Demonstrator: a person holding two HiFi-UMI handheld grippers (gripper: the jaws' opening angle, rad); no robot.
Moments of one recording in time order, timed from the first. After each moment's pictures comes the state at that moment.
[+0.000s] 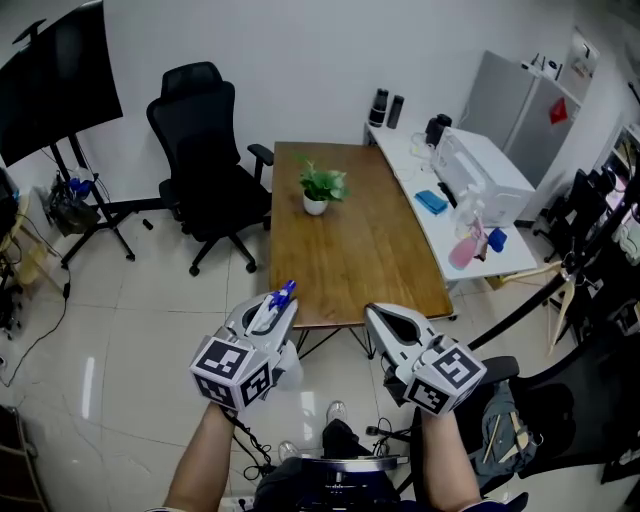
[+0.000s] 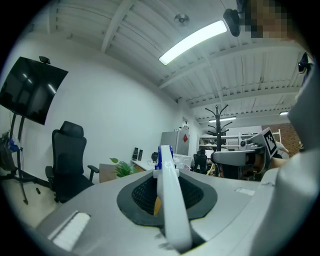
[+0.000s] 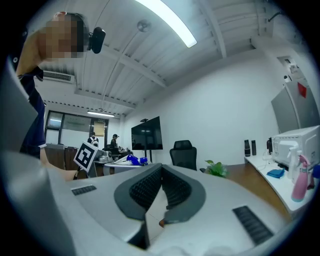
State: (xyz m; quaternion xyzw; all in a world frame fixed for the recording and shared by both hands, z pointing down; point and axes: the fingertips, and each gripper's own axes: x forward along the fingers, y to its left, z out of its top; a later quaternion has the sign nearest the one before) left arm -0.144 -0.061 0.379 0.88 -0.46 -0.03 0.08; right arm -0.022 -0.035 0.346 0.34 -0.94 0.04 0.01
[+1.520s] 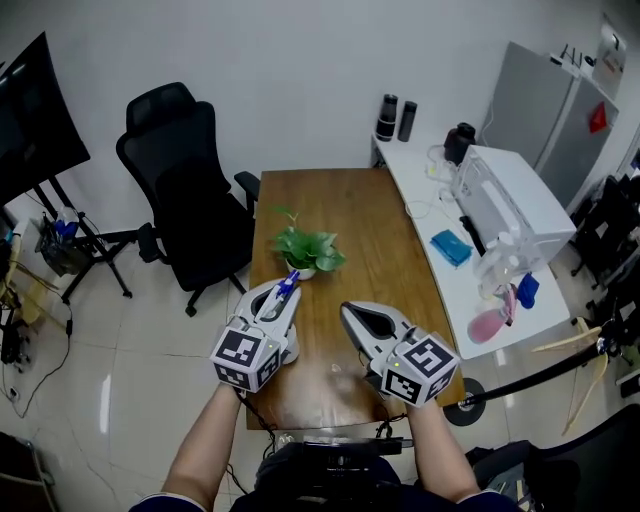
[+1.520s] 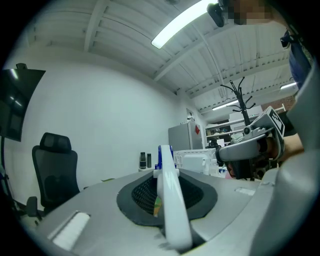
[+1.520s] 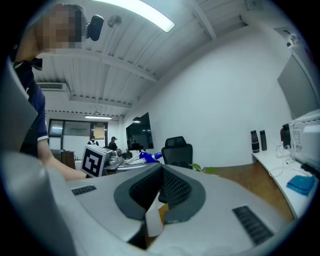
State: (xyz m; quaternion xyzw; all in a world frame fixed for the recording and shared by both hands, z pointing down) left arm -0.096 -0.388 0.405 0.87 -0.49 0.01 0.00; right arm -0.008 -0.340 0.386 0.30 -0.95 0.07 0.01
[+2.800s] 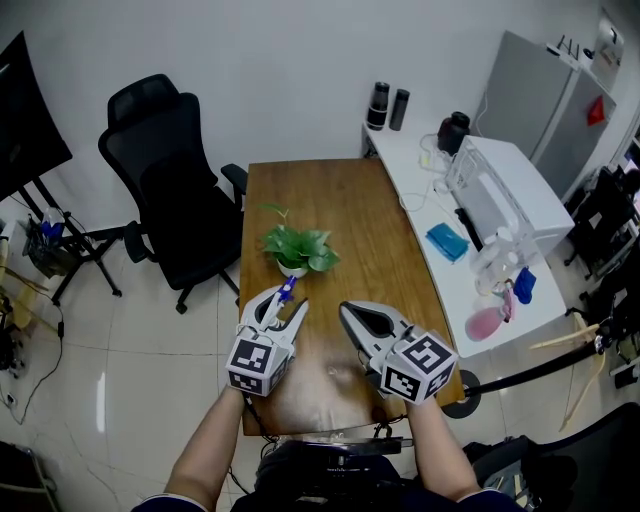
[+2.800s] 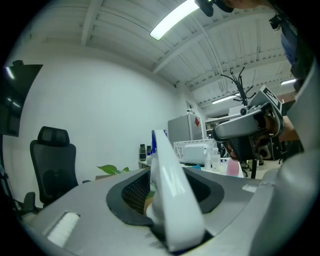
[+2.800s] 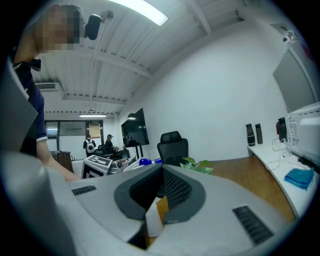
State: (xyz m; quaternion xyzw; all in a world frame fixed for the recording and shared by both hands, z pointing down) left arm -0.081 -0.410 0.463 0.87 -0.48 0.04 0.01; right arm -0.001 -0.364 0.409 0.32 -0.94 0.09 0.03
